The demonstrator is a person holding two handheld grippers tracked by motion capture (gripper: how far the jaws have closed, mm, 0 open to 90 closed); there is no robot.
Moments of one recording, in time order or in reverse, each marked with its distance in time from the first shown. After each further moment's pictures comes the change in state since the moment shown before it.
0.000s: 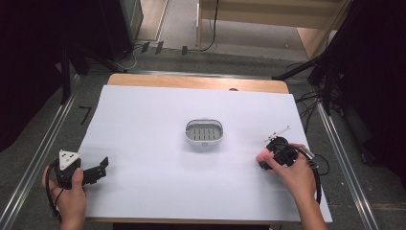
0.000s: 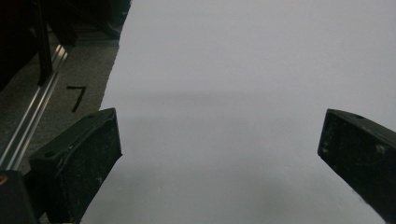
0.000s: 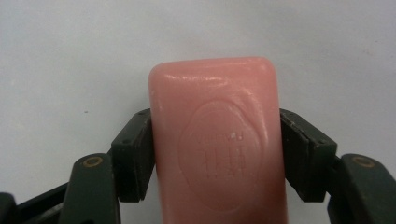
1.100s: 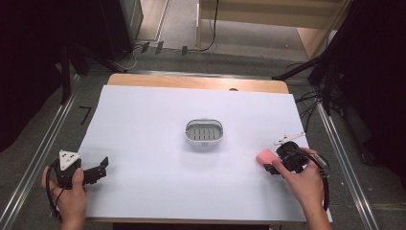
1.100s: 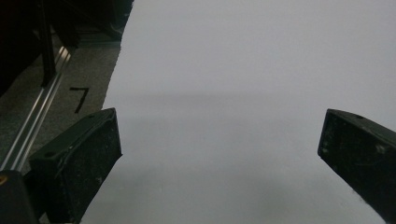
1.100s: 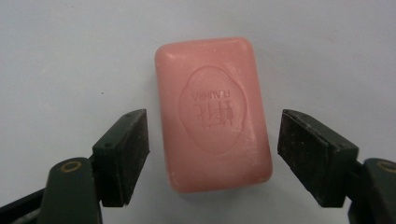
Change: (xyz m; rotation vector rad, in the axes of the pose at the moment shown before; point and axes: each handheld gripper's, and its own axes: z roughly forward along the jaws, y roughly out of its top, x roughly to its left) left arm -0.001 0.000 -0.001 -0.002 0.011 0.008; right arm 0.000 -0.024 -0.022 -0.116 -0.009 0.019
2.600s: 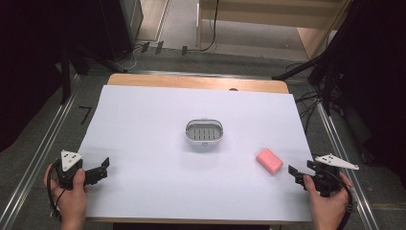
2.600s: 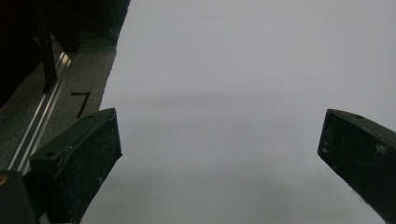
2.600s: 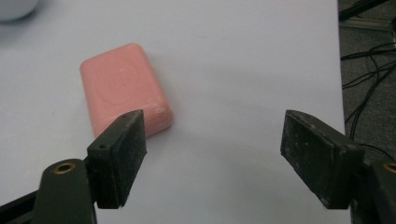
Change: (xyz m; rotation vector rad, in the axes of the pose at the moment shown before) left arm -0.003 0.000 0.000 -0.006 -0.004 0.028; right arm -0.026 -0.089 -0.034 -0.380 -0.111 0.292
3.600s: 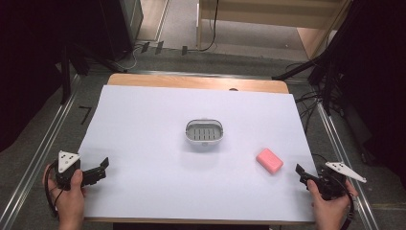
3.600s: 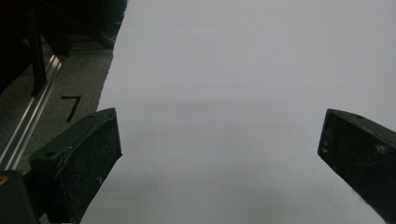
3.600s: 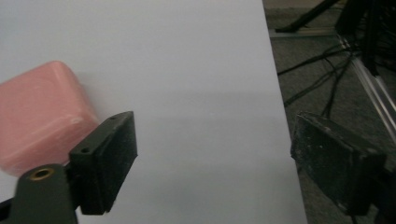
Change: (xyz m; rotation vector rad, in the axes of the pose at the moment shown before) left arm 0.004 -0.001 -0.003 -0.026 -0.034 -0.021; right arm -0.025 -0.032 0.013 -0.148 -0.138 0.166
